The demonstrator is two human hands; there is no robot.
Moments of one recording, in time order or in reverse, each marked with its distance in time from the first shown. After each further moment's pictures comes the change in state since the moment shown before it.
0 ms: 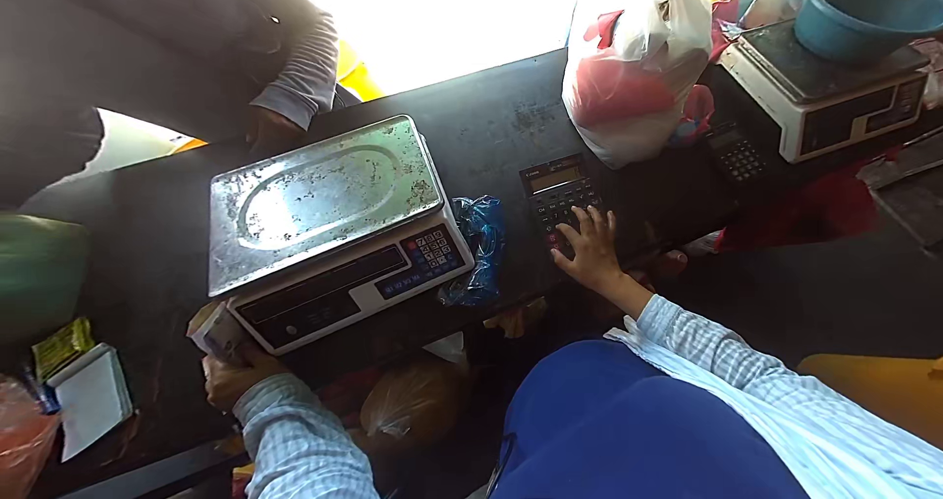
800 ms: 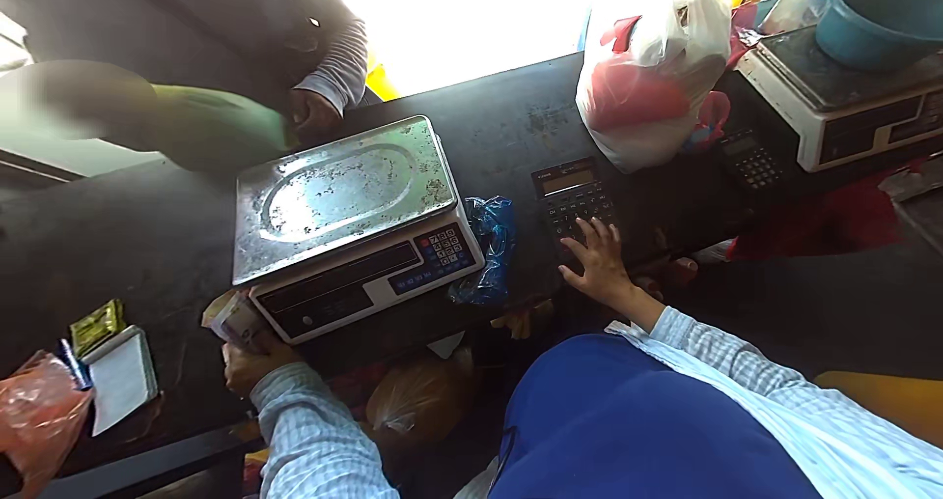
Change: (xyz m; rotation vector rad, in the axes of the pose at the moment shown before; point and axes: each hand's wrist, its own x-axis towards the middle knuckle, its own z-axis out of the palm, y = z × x) left_hand 0.030 -0.040 0.035 0.027 0.099 0.035; right_hand -0.018 0.002 0.005 0.045 0.048 -0.135
